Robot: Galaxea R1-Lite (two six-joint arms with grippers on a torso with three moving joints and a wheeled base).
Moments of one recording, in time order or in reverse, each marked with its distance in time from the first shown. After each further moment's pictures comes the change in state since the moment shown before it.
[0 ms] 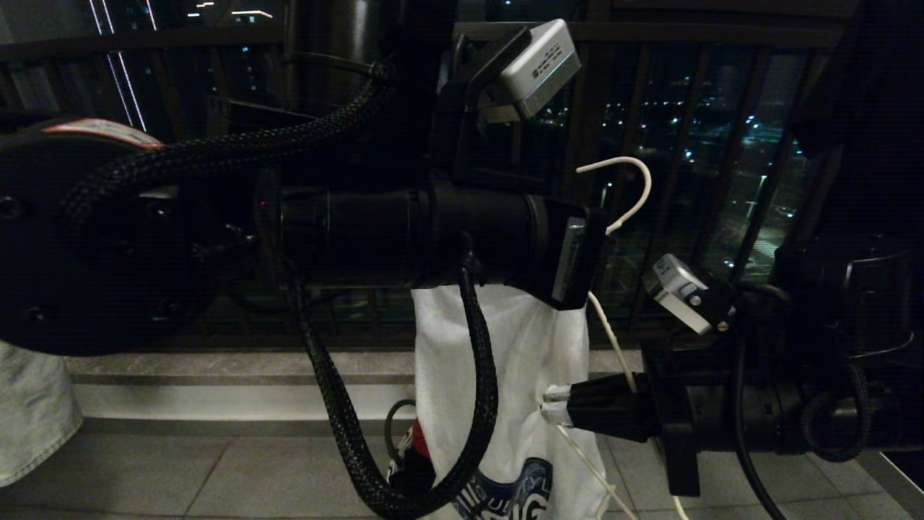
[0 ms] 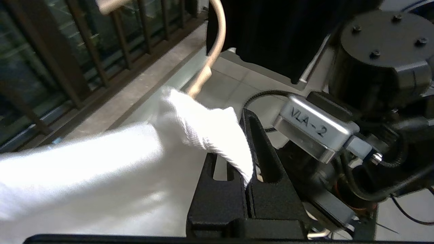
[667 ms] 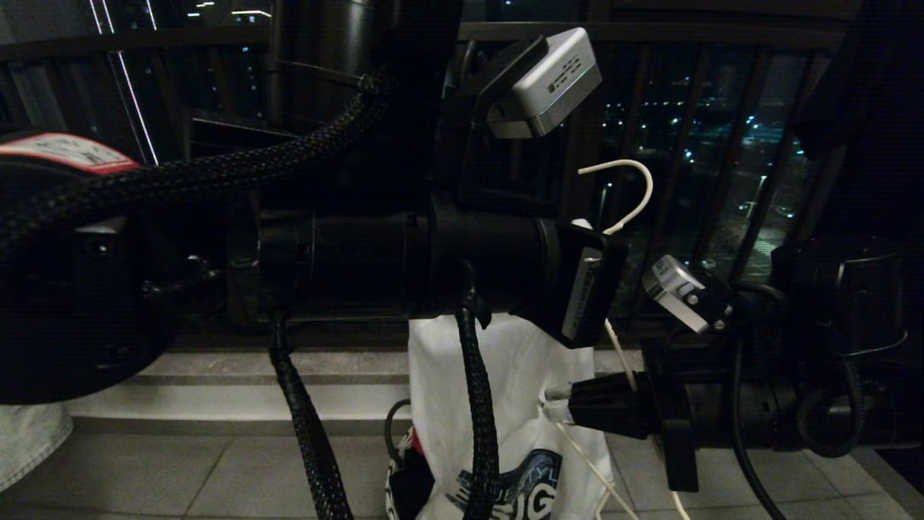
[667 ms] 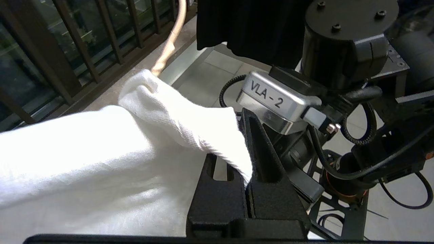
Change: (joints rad) left arm -0.047 -0.035 0.052 0.000 0.022 0.003; right arm -0.018 0.008 0.002 -0.002 0.002 0.001
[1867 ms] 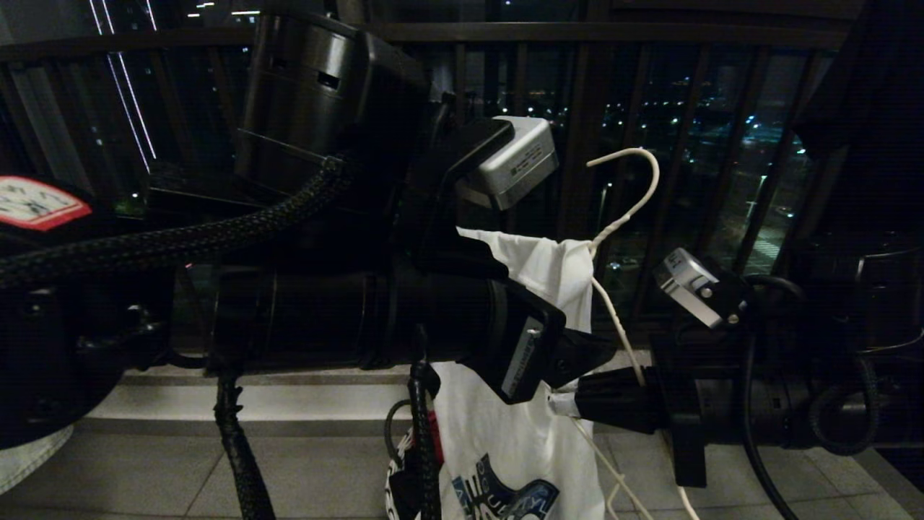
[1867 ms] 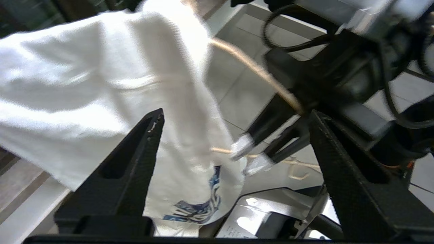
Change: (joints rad) left arm 0.031 -0.066 0.125 0.070 0.100 0.072; right arm -0.006 -0.022 0.001 -0.001 0.000 -0.001
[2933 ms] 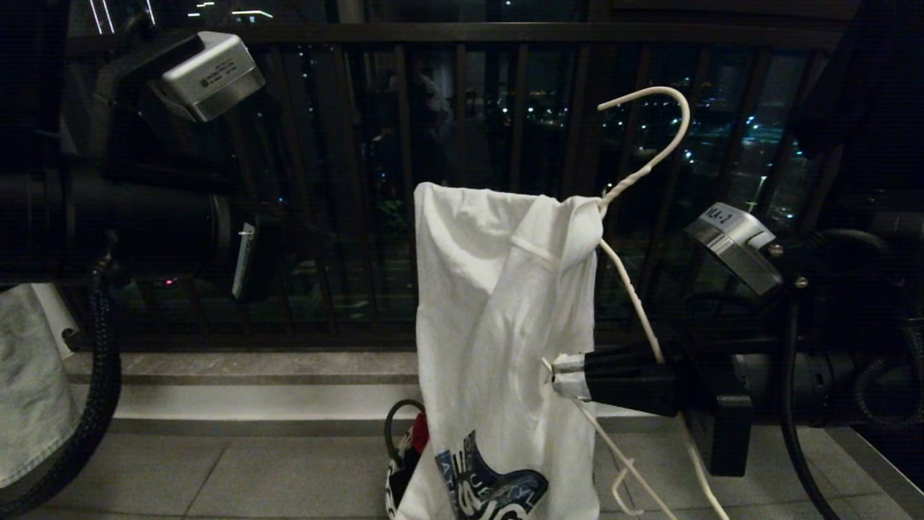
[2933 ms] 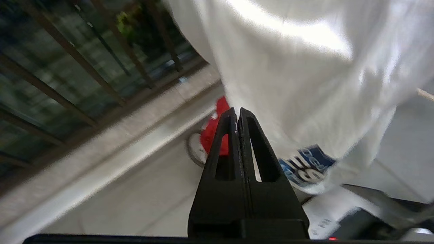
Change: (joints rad) left arm 0.418 -0.240 0.003 0.258 0.014 0.172; right arm 0.002 -0.033 -0.068 0.006 0.125 -0.005
